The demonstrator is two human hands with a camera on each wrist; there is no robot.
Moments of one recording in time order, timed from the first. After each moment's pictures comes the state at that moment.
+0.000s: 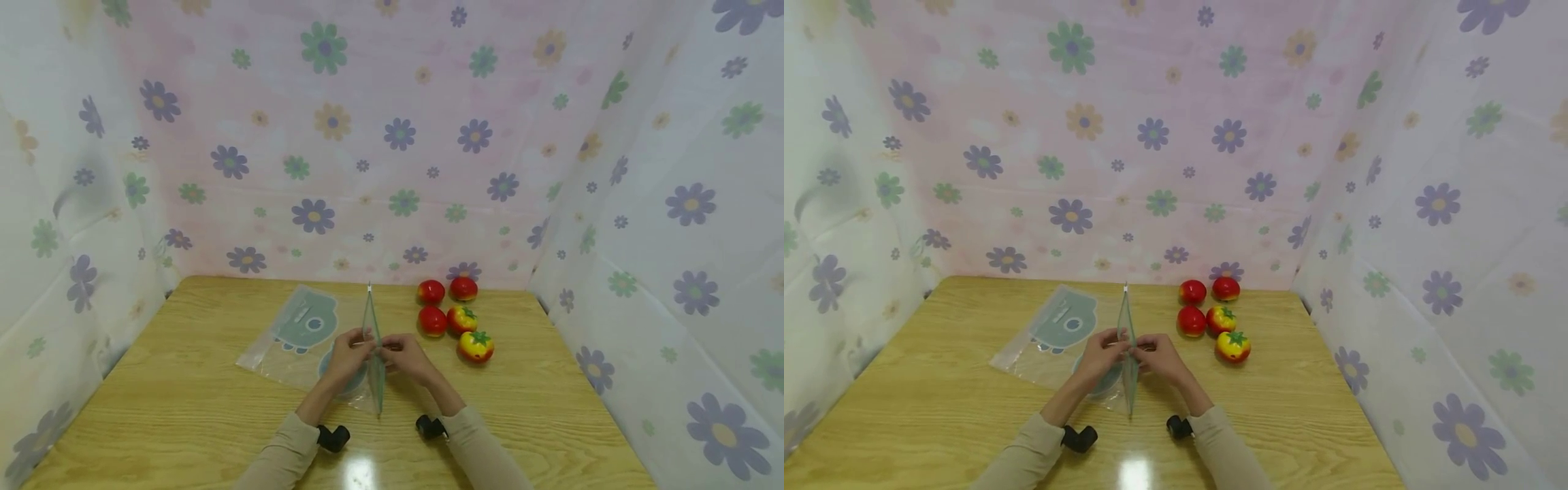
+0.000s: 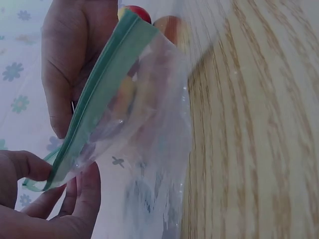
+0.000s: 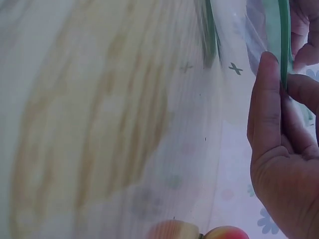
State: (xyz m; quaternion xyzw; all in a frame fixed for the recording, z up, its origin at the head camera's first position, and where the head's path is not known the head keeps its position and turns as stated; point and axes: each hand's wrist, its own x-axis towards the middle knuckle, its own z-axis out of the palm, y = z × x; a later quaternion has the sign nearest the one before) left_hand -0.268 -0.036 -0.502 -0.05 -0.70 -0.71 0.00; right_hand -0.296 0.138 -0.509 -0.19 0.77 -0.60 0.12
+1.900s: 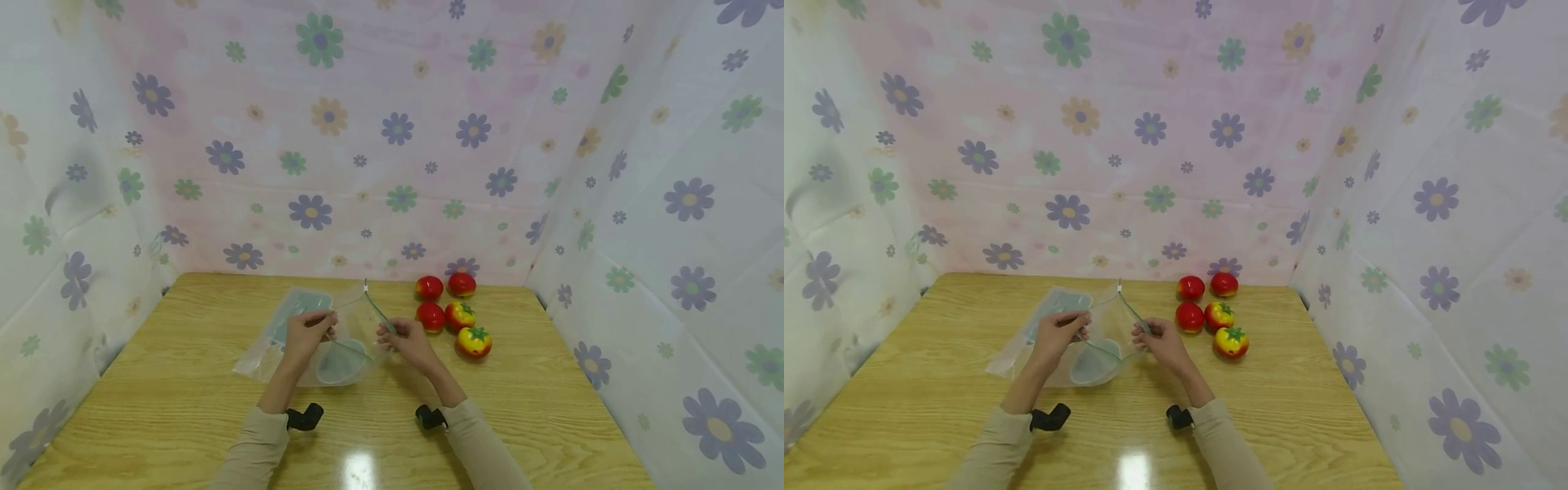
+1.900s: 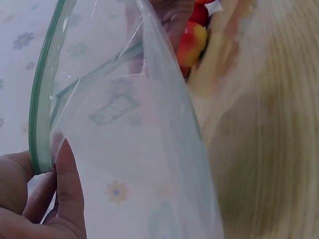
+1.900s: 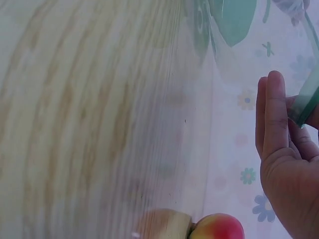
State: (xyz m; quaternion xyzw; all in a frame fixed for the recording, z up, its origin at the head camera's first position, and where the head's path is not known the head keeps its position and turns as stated) left_hand -0.270 -0.102 -0.467 0.00 -0.66 -0.75 0.06; right_hand -0.303 0.145 -0.498 -0.19 0.74 -0.64 0.07
